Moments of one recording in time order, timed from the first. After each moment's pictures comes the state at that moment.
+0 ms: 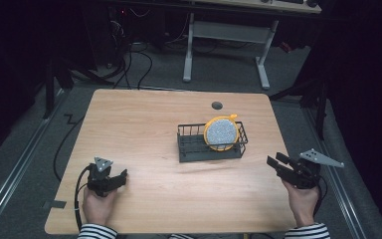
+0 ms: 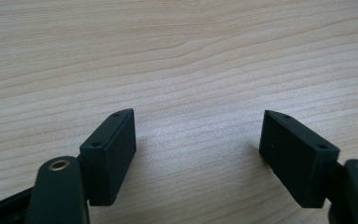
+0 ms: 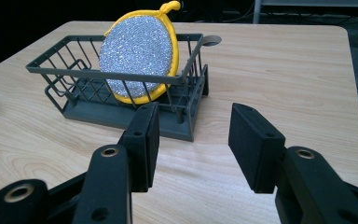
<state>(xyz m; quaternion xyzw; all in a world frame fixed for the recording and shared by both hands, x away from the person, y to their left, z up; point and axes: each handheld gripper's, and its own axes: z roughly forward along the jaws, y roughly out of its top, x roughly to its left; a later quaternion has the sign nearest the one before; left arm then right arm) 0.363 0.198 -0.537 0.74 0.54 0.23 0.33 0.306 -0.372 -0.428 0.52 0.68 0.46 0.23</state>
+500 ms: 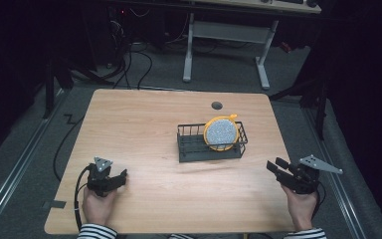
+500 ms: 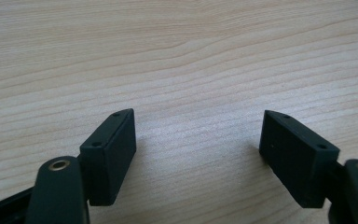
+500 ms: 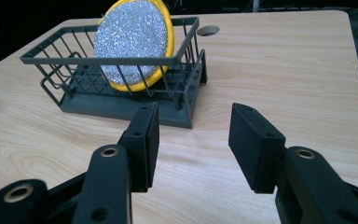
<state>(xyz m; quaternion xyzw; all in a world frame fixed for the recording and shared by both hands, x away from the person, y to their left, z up) 0.363 0.198 -0.537 0.74 0.54 0.23 0.33 0.300 -0.376 -0.447 0.53 0.68 0.46 0.22</state>
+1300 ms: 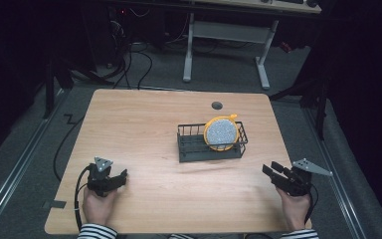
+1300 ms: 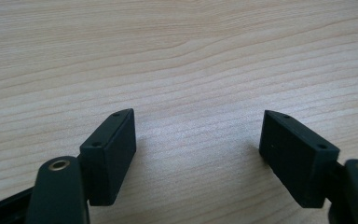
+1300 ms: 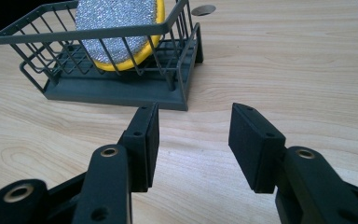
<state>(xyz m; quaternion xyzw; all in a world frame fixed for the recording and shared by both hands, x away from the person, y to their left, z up) 0.363 0.198 -0.537 0.74 0.54 0.23 0.33 0.305 -0.372 -0.474 0.55 0.67 0.45 0.21</state>
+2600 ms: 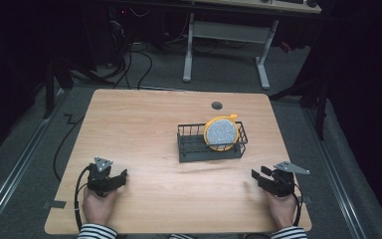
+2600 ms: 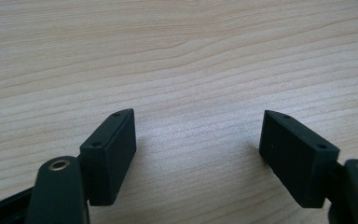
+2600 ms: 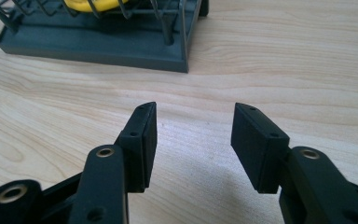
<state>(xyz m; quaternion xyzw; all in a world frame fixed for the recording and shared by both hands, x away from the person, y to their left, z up) 0.363 0.198 -0.537 0.73 0.54 0.23 0.33 0.322 -0.350 -0.513 0.55 0.71 0.39 0.21</state>
